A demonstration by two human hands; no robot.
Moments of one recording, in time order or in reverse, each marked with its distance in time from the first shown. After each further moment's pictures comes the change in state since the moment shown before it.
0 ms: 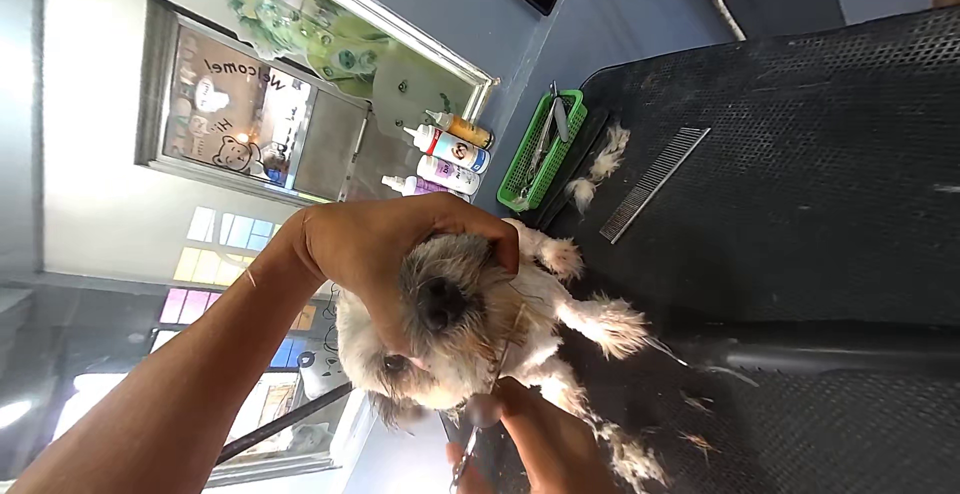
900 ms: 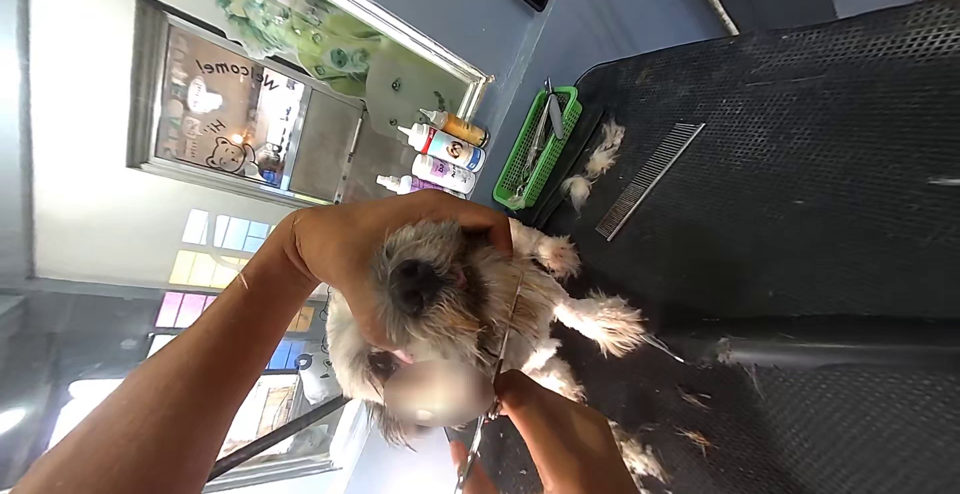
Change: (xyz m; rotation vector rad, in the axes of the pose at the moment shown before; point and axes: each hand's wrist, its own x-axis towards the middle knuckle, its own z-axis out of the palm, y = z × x) left_hand -0.003 -0.009 -0.002 0.010 0.038 0.061; right_hand 0.009 -0.001 -0.012 -0.045 0.011 -0.046
